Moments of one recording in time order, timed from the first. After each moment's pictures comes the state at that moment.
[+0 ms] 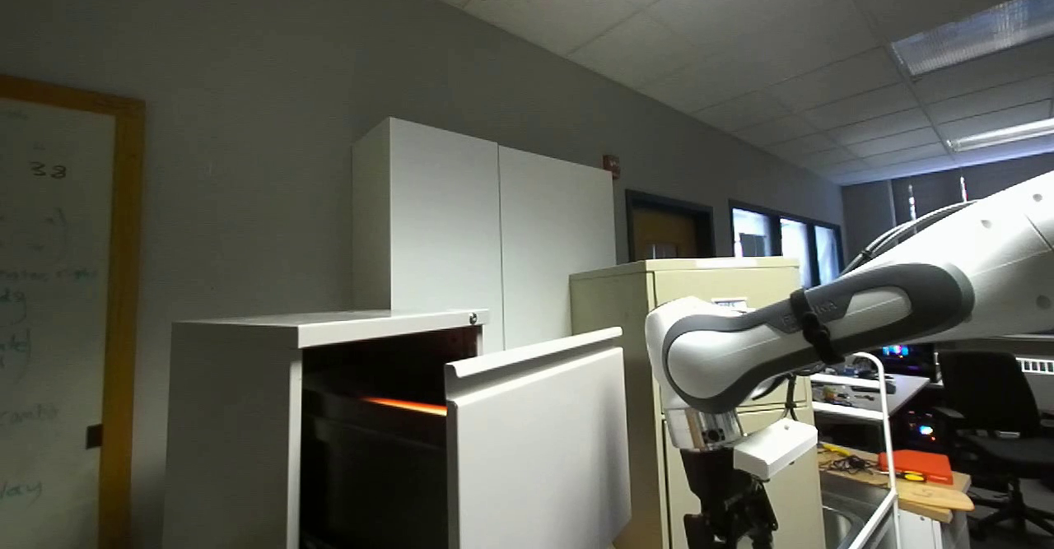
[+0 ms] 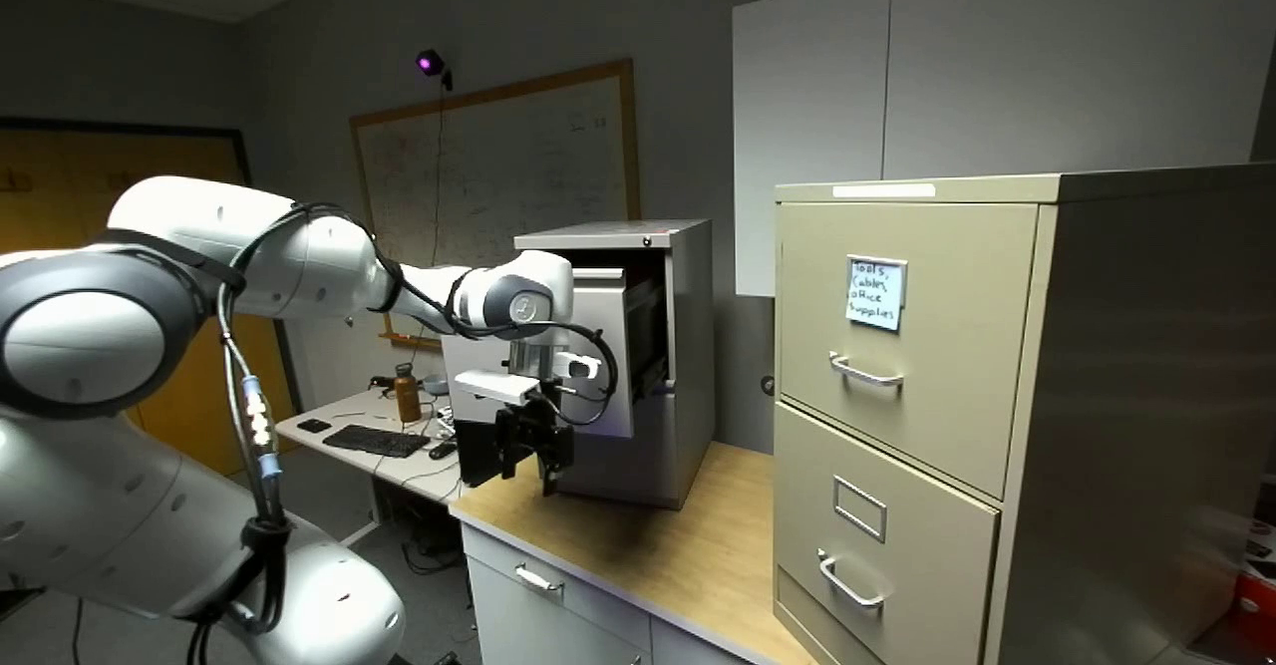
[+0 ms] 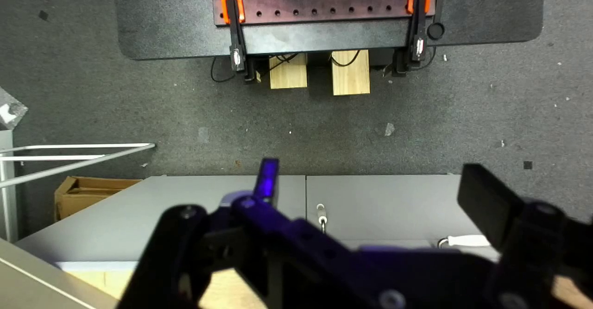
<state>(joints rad) -0.03 -0.58 -0.01 -2.52 -0.03 1.69 0.03</state>
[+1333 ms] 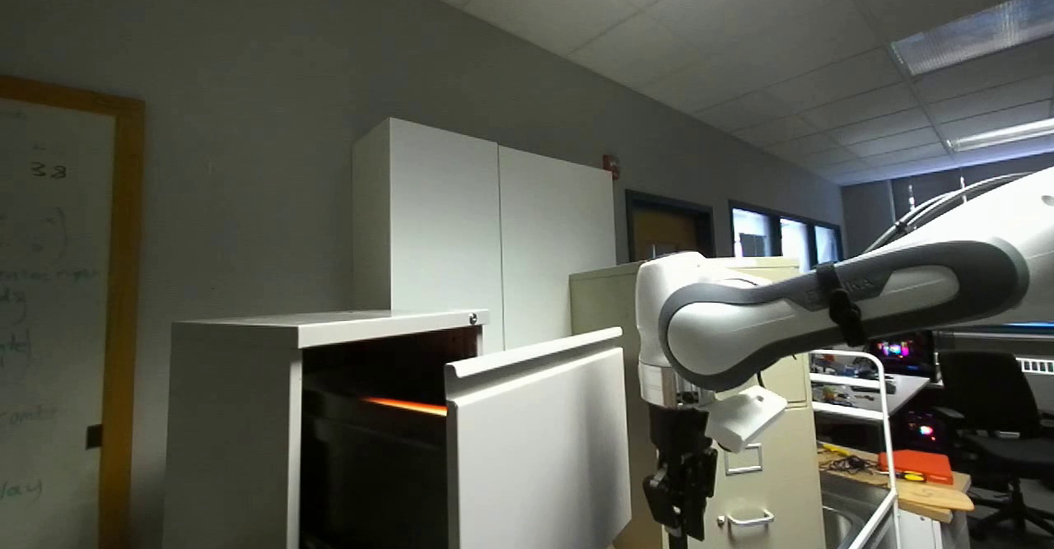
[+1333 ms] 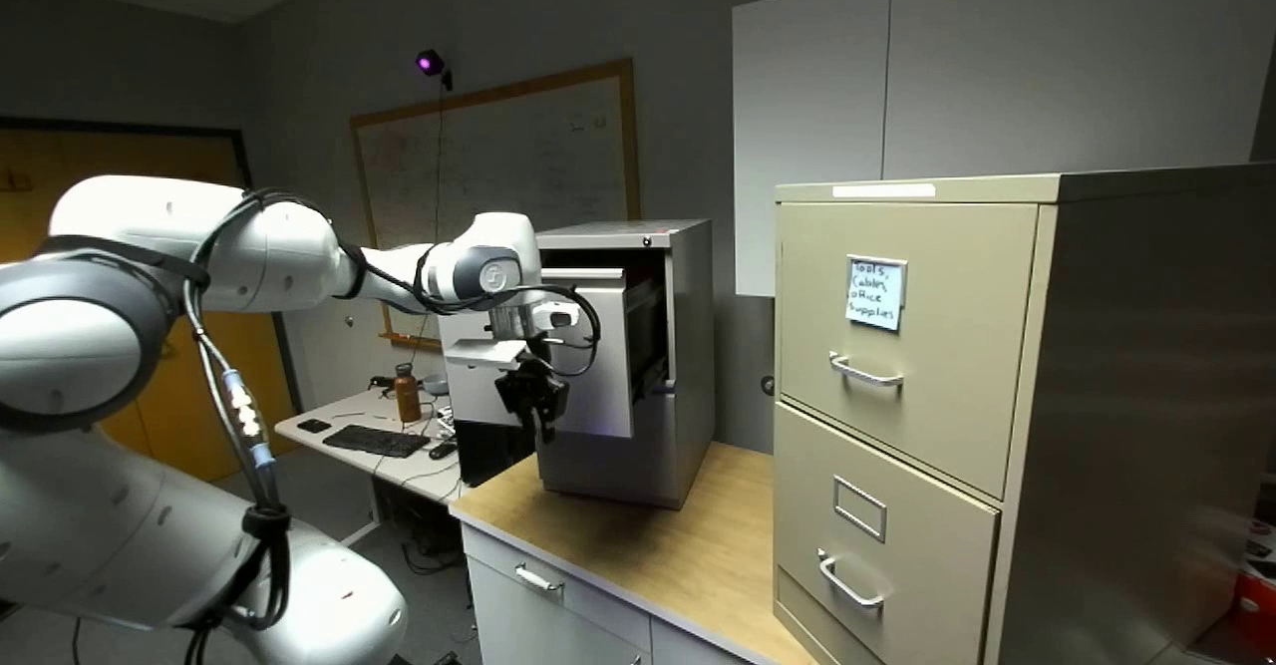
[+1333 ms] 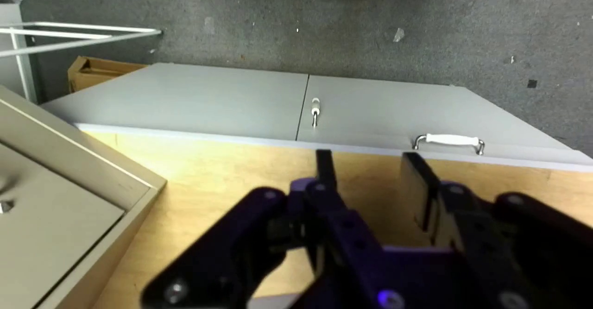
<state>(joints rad) 0.00 -0.65 0.07 -2.47 -0.03 1.86 0.04</state>
